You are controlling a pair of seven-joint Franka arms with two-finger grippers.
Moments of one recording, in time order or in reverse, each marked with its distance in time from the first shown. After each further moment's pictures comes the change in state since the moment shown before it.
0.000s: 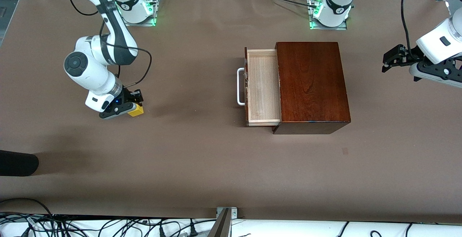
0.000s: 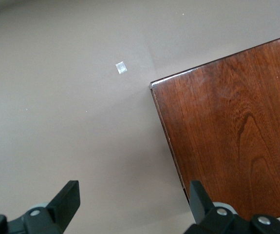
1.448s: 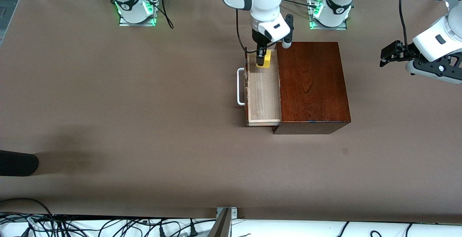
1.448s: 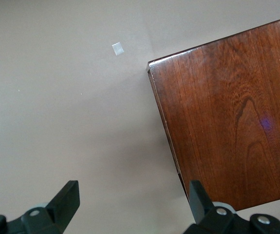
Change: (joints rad) left arm -0.003 -0.008 0.006 -0.006 0.000 -0.062 -0.021; right arm 0.537 0.410 0.340 0.853 -0.377 -0.342 -0.050
